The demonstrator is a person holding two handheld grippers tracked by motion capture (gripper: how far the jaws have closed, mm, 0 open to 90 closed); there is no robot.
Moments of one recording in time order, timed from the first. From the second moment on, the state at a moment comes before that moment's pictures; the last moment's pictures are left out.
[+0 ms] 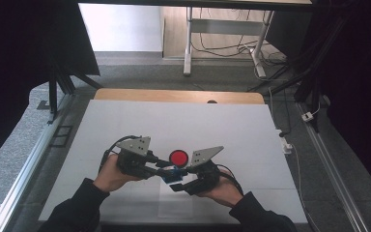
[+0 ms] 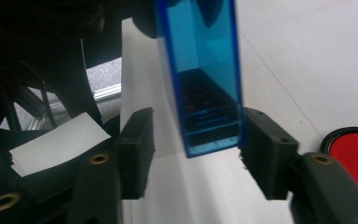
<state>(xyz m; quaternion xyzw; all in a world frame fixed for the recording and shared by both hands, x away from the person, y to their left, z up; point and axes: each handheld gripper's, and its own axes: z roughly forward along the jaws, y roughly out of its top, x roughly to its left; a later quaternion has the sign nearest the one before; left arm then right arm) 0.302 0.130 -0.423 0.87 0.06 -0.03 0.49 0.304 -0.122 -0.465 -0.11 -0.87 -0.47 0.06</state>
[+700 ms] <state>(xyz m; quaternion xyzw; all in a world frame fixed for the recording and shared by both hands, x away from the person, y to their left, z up) 0.302 0.133 -0.424 0.86 0.04 -0.04 0.51 0.307 -0.124 -0.463 -0.08 -0.86 -0.49 0.08</state>
